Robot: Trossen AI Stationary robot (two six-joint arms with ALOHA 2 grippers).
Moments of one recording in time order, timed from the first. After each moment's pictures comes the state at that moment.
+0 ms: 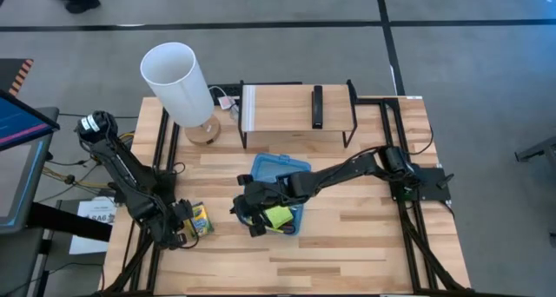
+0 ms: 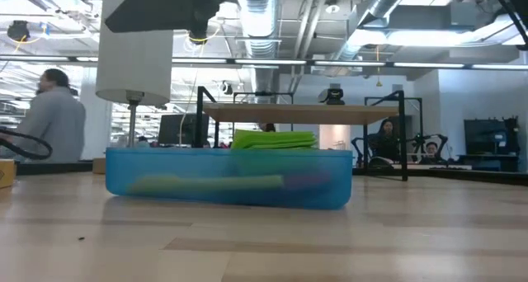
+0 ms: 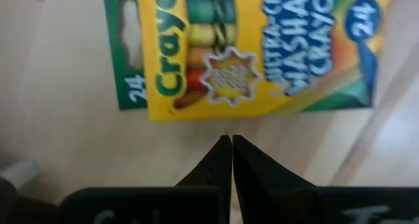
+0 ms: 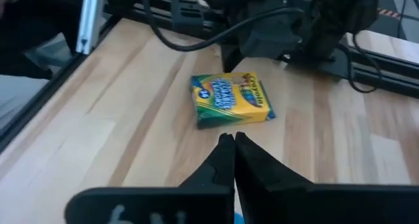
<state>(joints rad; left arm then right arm) -1.01 1.17 0.49 -0.73 -0.10 -1.45 0.20 2.17 1.81 -0.18 0.03 -0.13</state>
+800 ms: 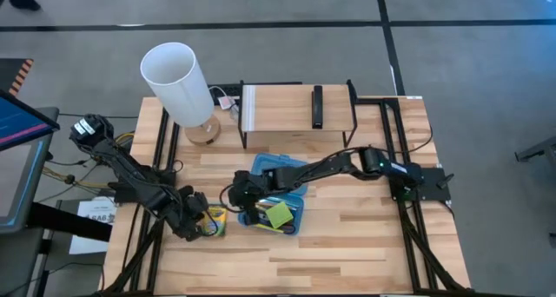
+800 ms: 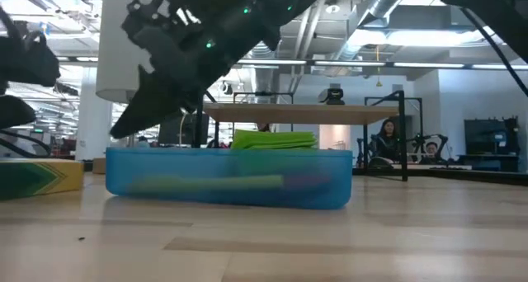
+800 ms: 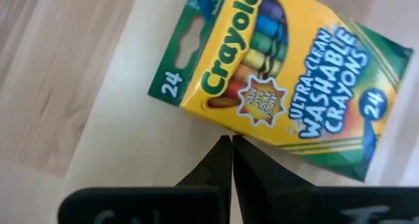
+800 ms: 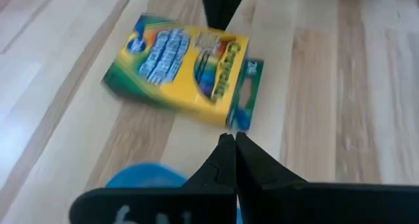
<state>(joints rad) -0.77 1.17 0.45 -0.55 -0.25 -1.12 0.11 2.37 1.91 -0.26 -0.09 -0.10</state>
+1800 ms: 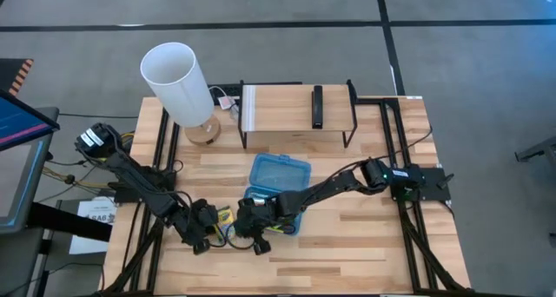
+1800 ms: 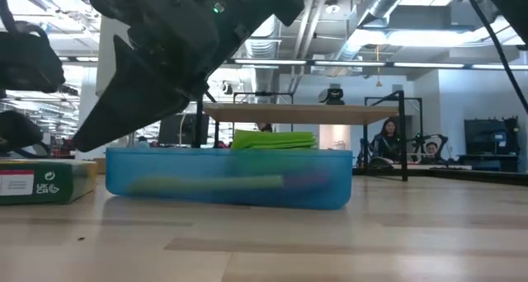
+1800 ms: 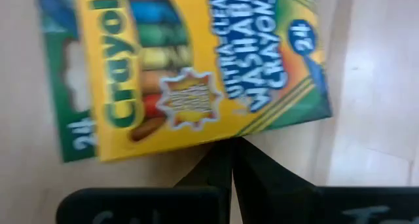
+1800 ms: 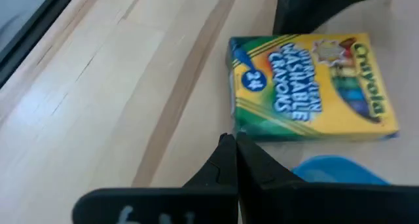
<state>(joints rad) -0.76 1.39 0.46 -0.15 -0.17 -1.03 0.26 2.39 1.92 -0.32 -0.08 -0.07</state>
